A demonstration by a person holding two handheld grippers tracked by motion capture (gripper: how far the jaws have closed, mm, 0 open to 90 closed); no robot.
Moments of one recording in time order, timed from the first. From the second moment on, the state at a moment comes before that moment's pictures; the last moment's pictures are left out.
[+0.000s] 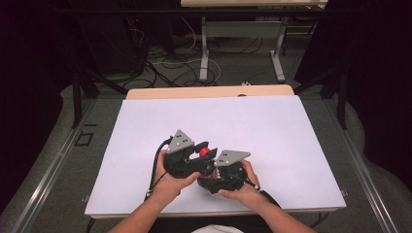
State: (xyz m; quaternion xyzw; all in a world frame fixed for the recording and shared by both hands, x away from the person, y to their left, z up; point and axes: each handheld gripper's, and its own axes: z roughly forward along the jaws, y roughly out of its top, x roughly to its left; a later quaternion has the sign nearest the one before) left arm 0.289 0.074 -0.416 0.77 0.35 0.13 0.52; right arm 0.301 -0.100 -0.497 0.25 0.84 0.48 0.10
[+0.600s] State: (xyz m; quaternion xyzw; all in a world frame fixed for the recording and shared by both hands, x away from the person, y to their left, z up) left arm 0.300 0.103 -0.405 0.80 0.24 0.07 0.54; right arm 0.300 -0.101 -0.495 0.24 0.84 0.49 0.09
